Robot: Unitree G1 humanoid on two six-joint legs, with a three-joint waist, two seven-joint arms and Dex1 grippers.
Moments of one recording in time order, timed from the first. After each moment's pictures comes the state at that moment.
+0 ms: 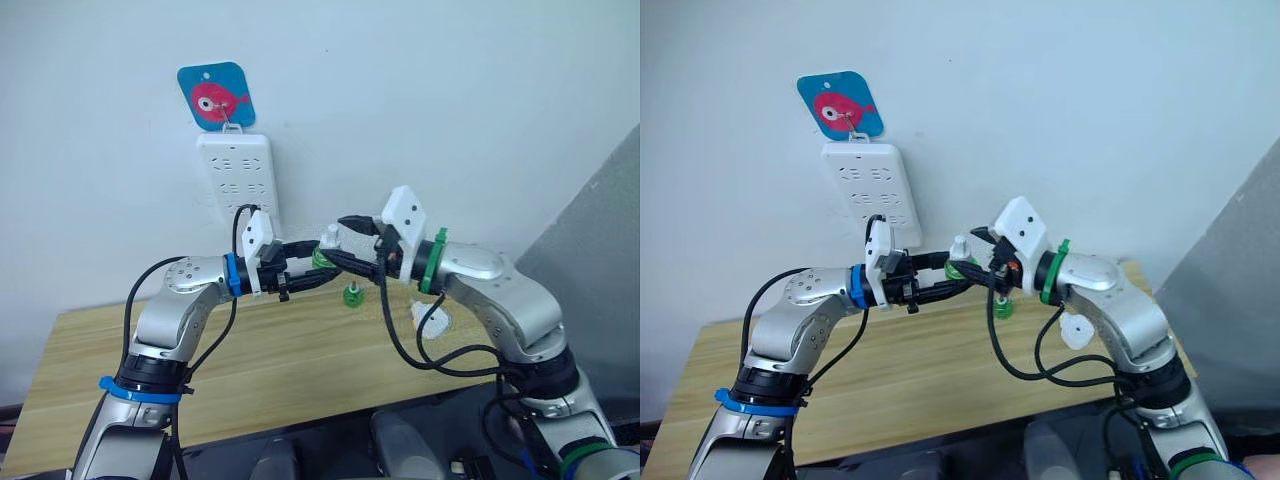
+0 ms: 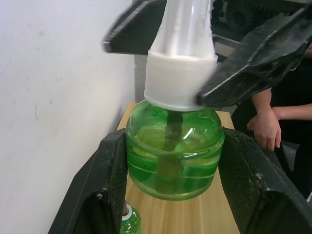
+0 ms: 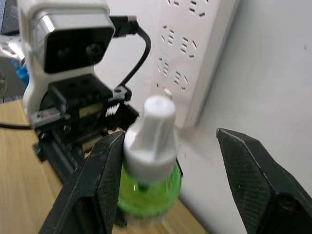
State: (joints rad) left arm -0.44 0.52 -0.06 -0.04 -0.46 0.34 -1.08; right arm -0.56 -0.41 0.22 -0.43 0.38 0.74 0.64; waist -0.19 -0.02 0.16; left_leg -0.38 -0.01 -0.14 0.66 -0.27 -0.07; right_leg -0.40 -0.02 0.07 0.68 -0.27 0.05
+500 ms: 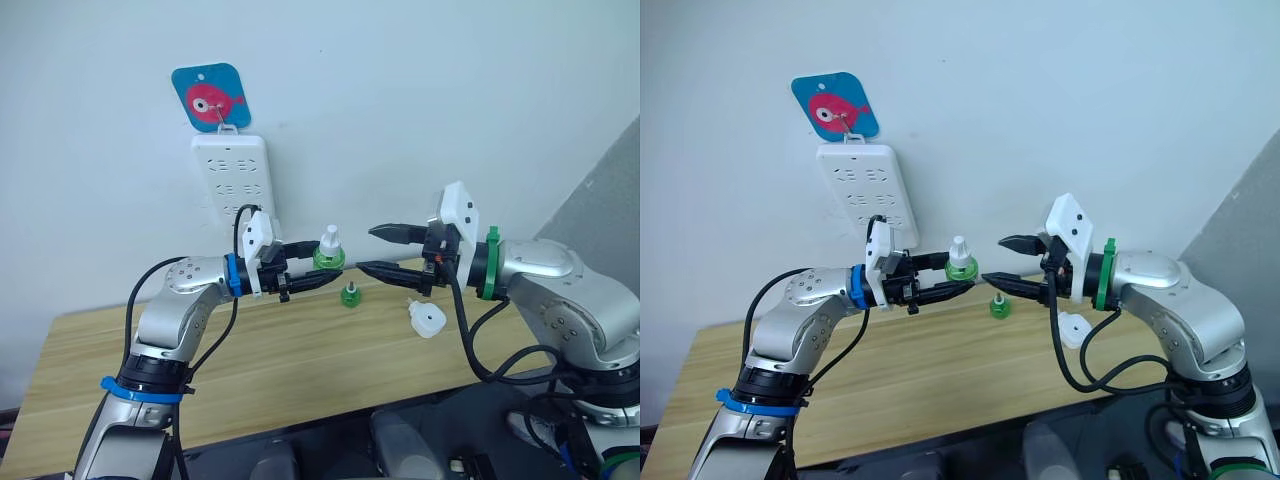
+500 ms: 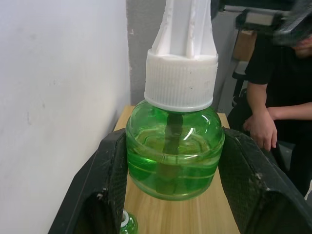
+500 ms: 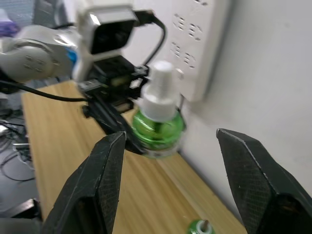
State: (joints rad) left arm -0.44 0.51 -0.06 -0.03 -0.46 0.32 -1.10; right arm -0.52 -0.54 0.06 -0.55 0.62 0.87 0.74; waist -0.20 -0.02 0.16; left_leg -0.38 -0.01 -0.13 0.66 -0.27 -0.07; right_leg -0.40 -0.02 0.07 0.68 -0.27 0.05
